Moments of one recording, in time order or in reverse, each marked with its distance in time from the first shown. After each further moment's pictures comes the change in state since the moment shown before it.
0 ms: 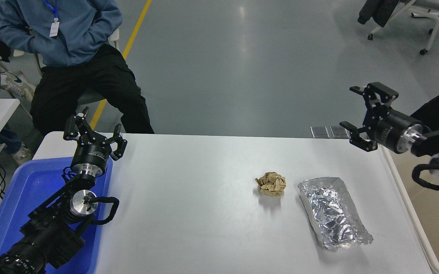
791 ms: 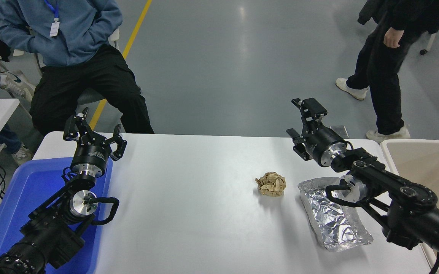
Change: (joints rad) left arm 0.002 0.000 0.000 0.000 0.000 0.000 0.000; right arm -0.015 0.340 0.015 -0.115 0.047 -0.283 0.072
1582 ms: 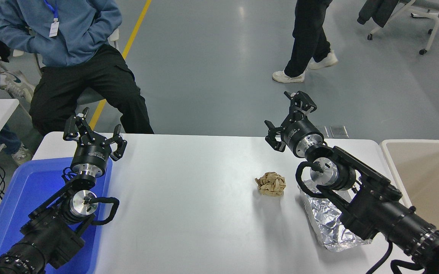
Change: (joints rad) left arm 0.000 0.000 0.000 0.000 0.000 0.000 0.000; right arm 0.010 0.206 0.153 -0.144 0.205 -0.005 0.008
